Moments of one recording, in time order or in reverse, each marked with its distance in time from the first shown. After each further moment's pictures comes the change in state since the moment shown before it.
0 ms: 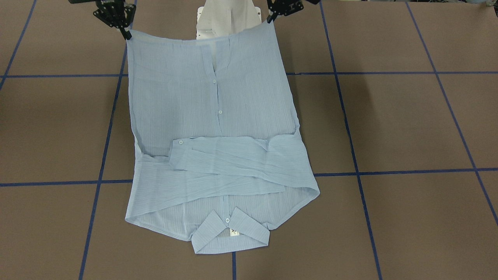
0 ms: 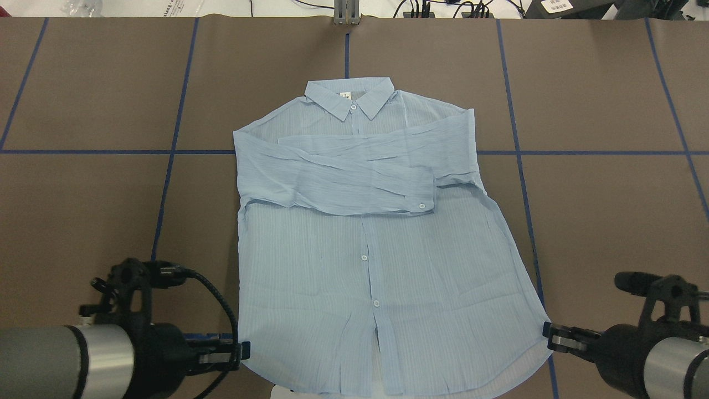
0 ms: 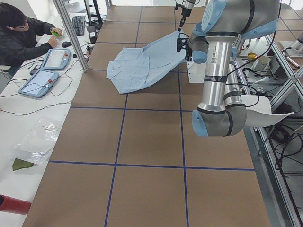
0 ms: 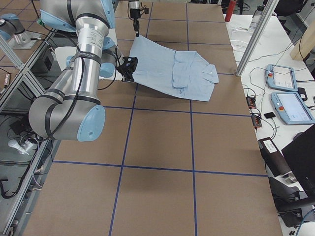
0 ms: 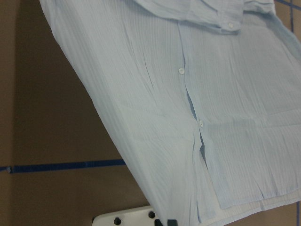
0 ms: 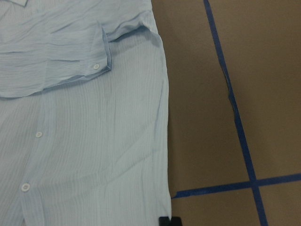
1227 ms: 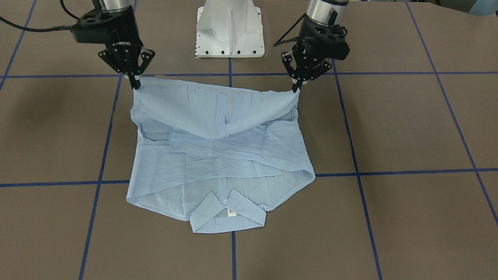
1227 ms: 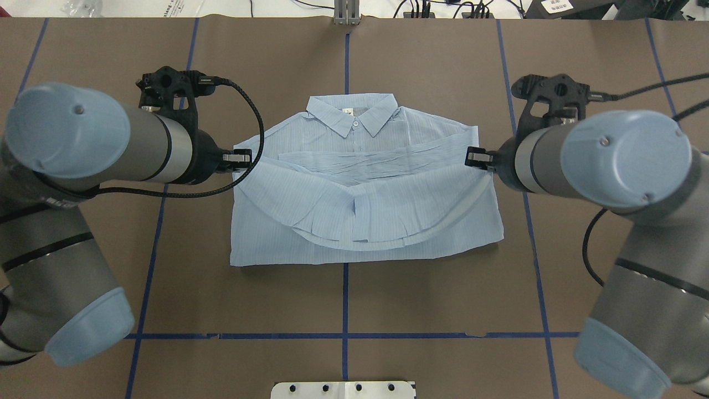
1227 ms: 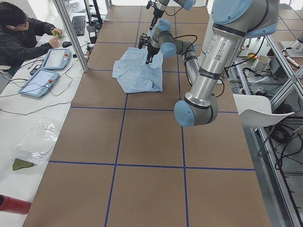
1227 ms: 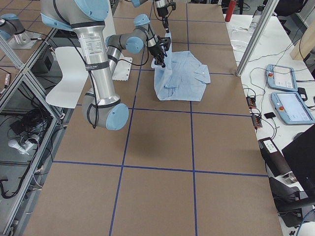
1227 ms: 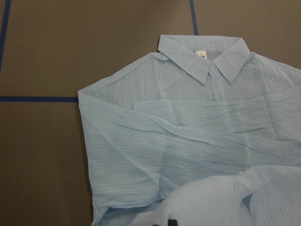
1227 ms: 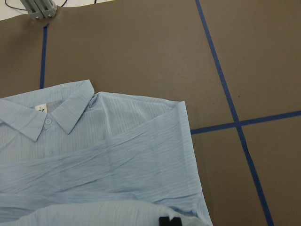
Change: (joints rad) left arm -0.481 -0.297 0.452 0.105 -0.088 0.329; right arm 0.584 0.792 -0.440 -0.477 0.234 -0.429
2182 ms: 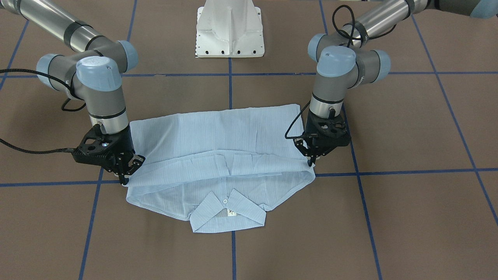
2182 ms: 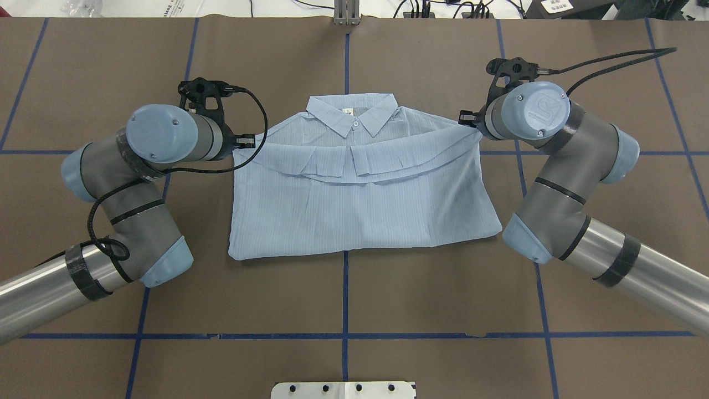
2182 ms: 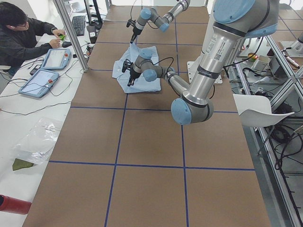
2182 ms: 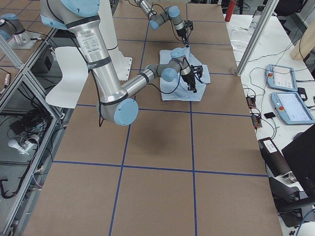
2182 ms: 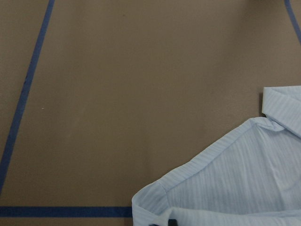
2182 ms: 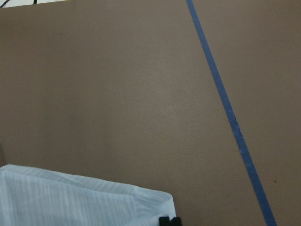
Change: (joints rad) left arm -0.024 -0.038 0.536 -0.434 0.119 0.059; right arm 0.122 0.079 -0.650 0.533 0.014 -0.097
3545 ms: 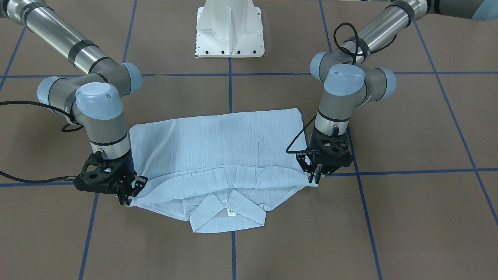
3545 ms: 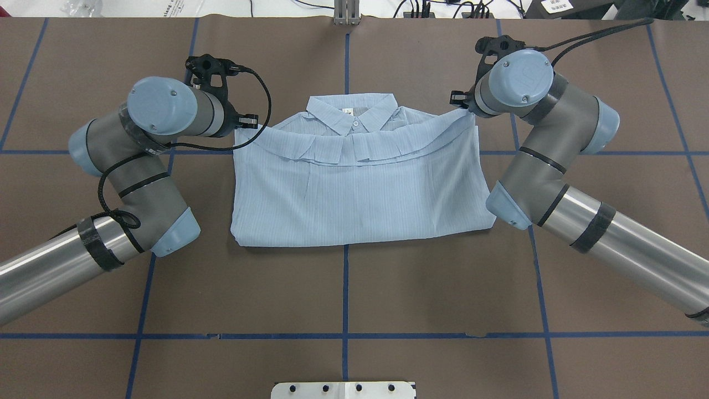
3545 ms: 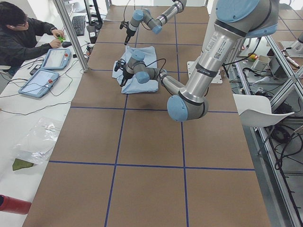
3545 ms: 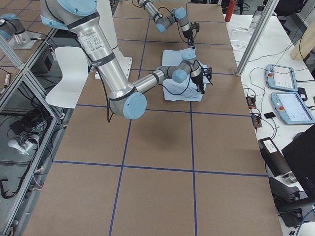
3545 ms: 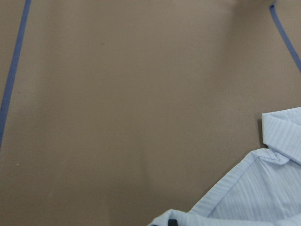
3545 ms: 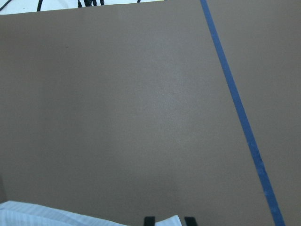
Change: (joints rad) left arm -0.063 -0.046 0.079 -0.077 -0.049 0.194; right arm 0.053 0.097 -0.131 0.027 0.059 -0.074
